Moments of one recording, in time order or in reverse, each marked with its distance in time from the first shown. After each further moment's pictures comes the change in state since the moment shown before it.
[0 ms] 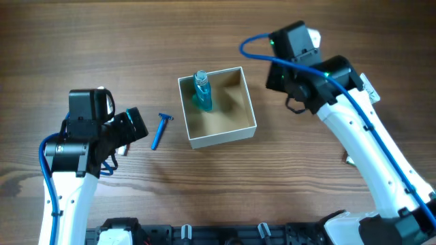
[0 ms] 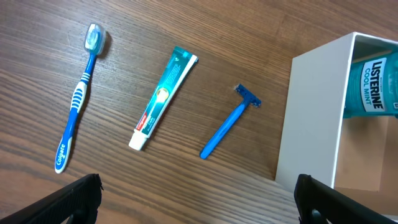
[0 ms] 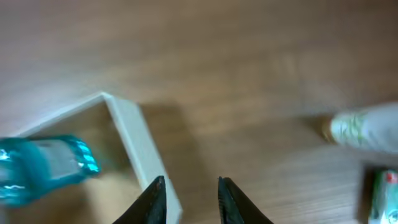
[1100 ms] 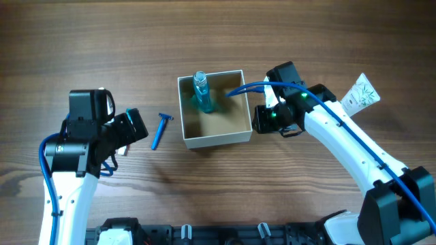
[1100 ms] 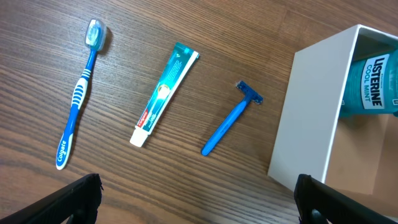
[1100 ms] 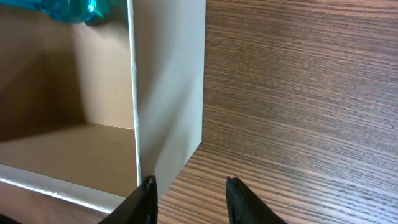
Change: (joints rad) left arm 0.000 0.000 0.000 -0.011 0.000 0.000; right arm -0.036 0.021 -0.422 0.232 -0.509 -0.317
